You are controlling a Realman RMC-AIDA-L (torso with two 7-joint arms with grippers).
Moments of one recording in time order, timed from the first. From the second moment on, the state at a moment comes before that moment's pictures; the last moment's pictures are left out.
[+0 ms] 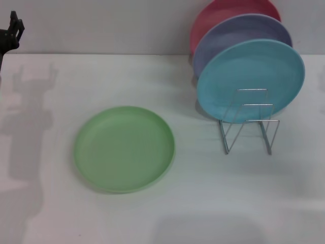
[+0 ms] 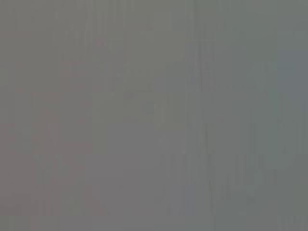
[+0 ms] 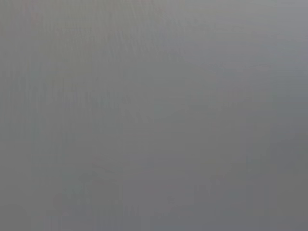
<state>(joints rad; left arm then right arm) -0.52 -2.04 1.85 0.54 -0.94 0.75 0.34 0.57 2.07 1.25 0.12 -2.24 -1.52 0.22</state>
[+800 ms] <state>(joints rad) -0.42 -2.02 1.73 0.87 -0.91 0.26 0.35 0.58 2.07 1.25 0.12 -2.24 -1.52 0.22</state>
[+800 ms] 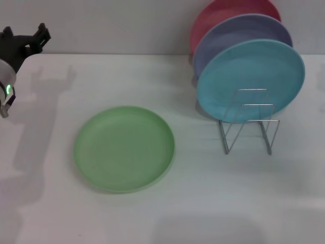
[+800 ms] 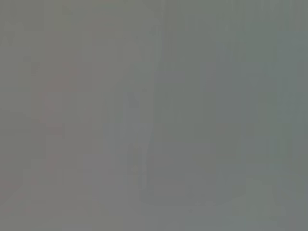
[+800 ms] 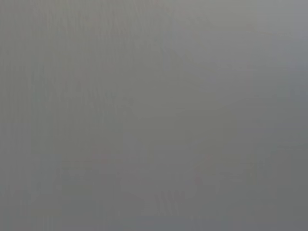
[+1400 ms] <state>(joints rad) -0.46 -2.04 1.16 1.17 -0.90 -0.88 0.48 0.59 2.06 1.25 0.12 -2.23 -1.52 0.22</state>
